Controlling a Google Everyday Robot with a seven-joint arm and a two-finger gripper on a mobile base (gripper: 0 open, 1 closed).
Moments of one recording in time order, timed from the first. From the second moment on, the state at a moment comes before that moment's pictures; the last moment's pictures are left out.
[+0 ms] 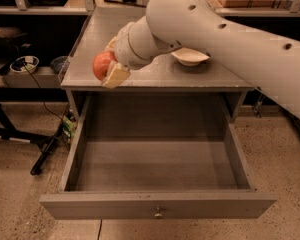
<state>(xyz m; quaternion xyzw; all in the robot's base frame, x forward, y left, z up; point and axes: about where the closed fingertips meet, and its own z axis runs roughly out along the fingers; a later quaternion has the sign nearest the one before) 0.632 0.105 0.916 -0.69 0.57 0.04 0.44</state>
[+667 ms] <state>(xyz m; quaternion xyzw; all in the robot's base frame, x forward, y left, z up) 0.664 0.113 0.902 -0.69 0.59 0.04 0.43</state>
